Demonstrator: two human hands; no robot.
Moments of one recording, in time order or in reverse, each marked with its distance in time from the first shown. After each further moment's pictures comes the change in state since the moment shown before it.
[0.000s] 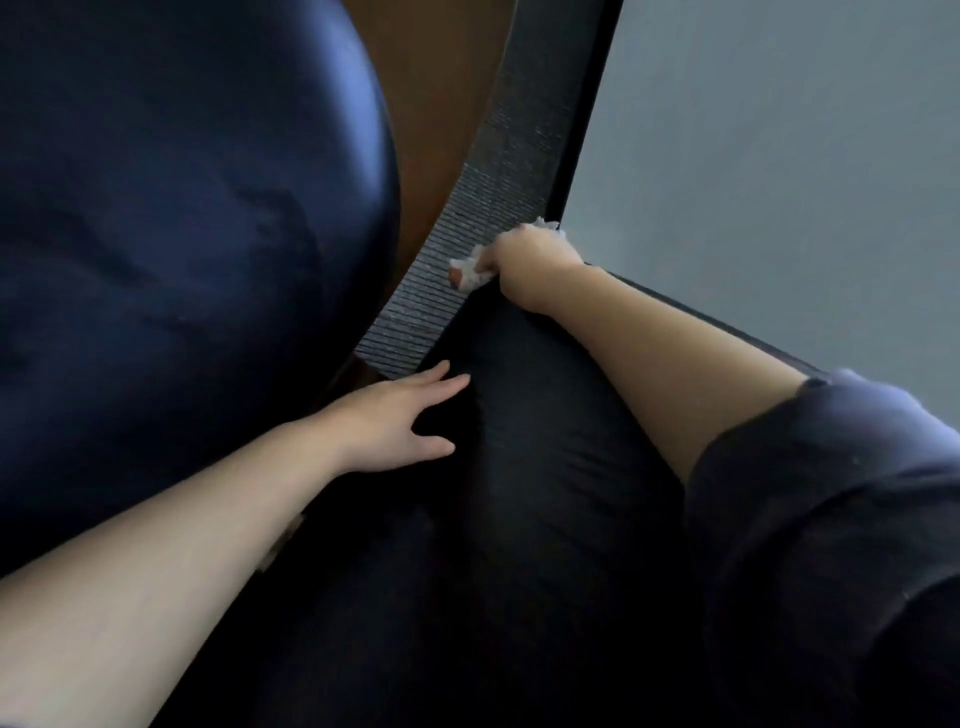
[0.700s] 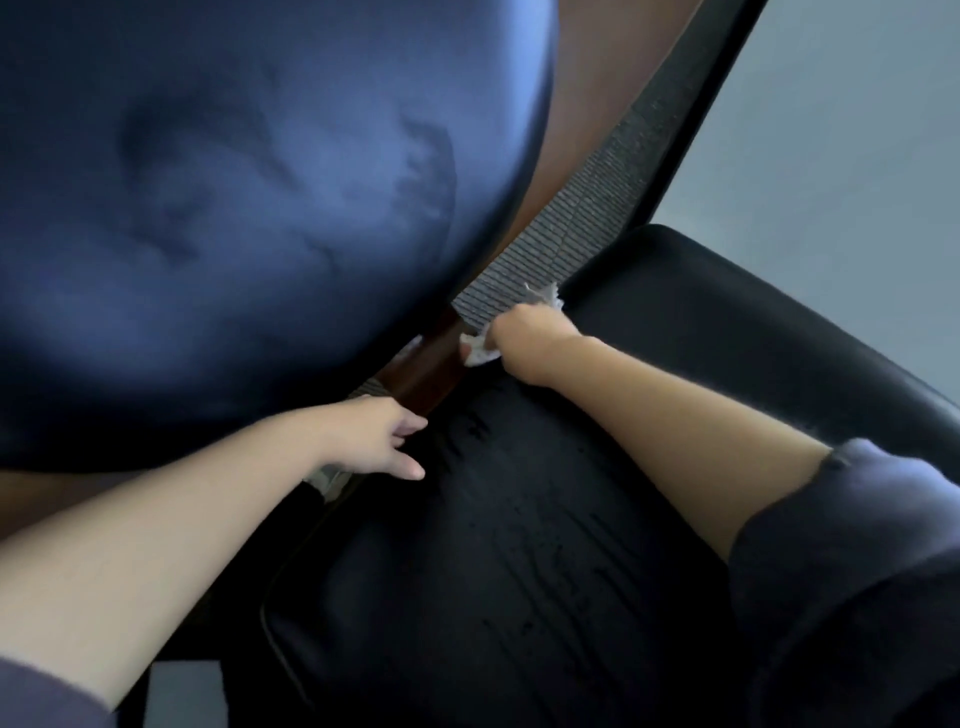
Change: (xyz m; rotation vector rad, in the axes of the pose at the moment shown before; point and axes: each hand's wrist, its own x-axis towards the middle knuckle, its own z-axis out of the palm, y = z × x) left_hand -0.073 -0.096 0.045 -0.378 -0.231 -0.338; right_hand -0.027 -0.131 0.039 -0.084 -0.260 -0.261
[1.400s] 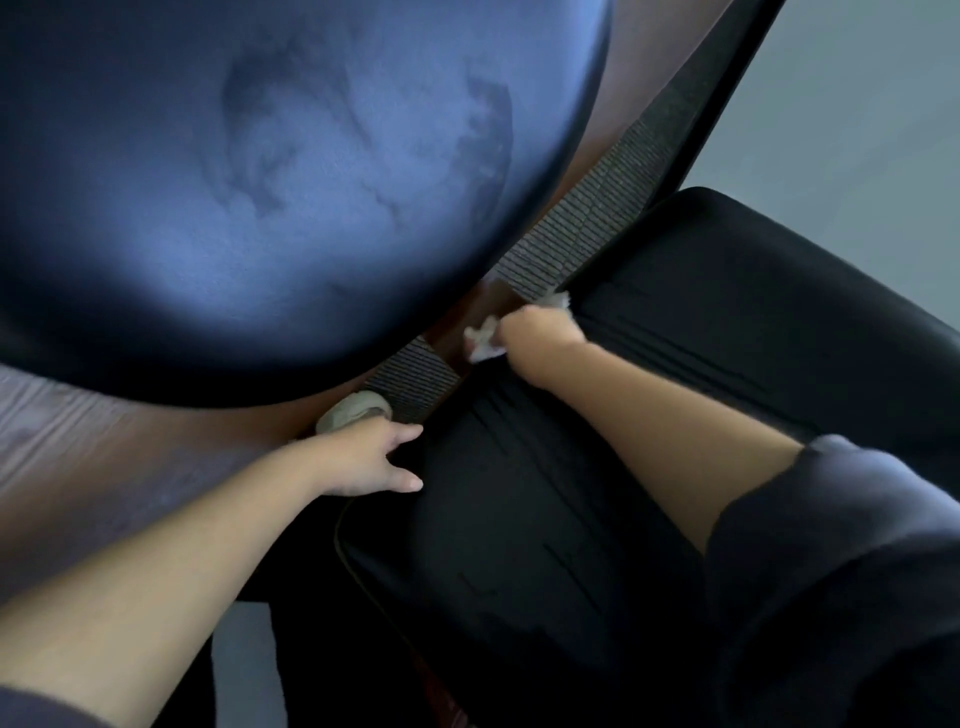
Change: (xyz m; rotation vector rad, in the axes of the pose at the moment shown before) left_hand -0.041 -0.075 0.053 -0.158 0.047 -0.034; right_hand -0.010 -0.066 0.017 0.087 -0.007 0.088
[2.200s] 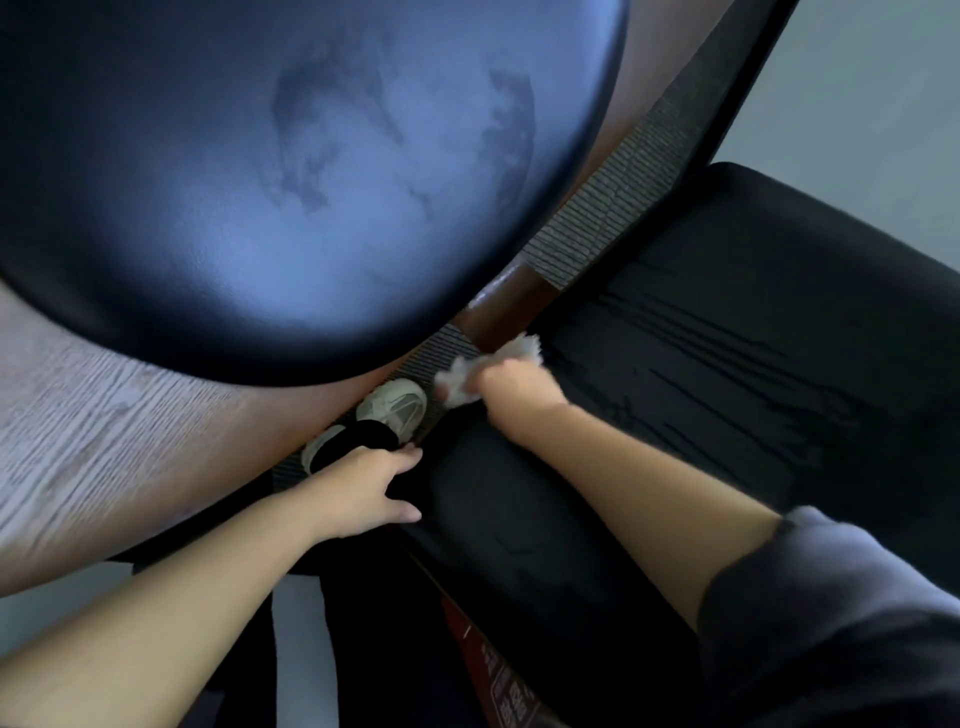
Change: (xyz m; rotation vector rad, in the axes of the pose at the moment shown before) left_hand -0.060 -0.031 0.025 0.221 0.121 0.048; right_hand -0.043 -0.076 0.039 0.201 0.034 -0.110
